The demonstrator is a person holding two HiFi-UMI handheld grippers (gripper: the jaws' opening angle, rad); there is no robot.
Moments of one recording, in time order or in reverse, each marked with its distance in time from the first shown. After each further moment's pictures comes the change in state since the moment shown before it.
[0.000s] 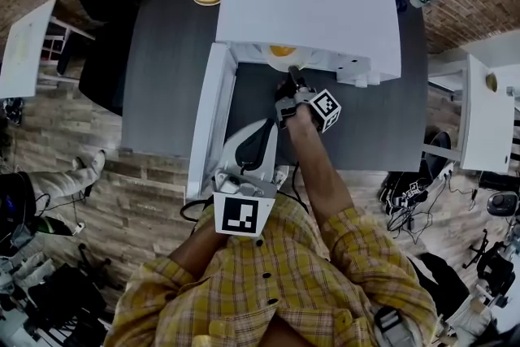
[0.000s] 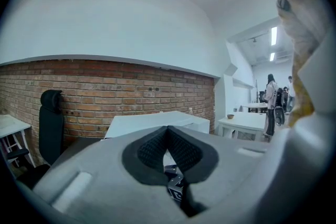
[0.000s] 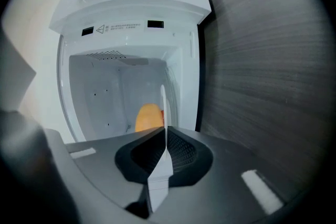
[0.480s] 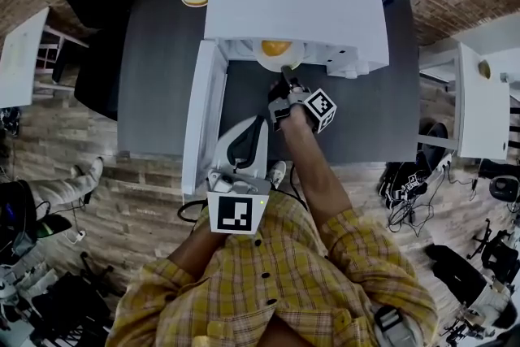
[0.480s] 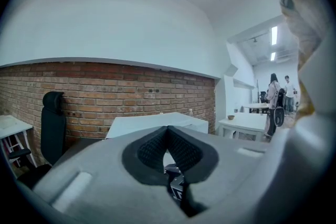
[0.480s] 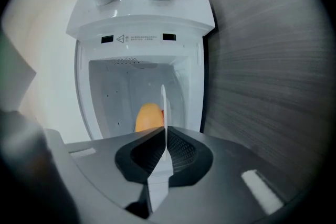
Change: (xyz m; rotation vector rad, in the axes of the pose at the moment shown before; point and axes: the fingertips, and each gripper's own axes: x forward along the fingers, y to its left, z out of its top) left arm -0.010 -0.007 0.006 0.000 -0.022 0.022; right arm -0.024 0.019 -0.003 0.002 -0.007 0.019
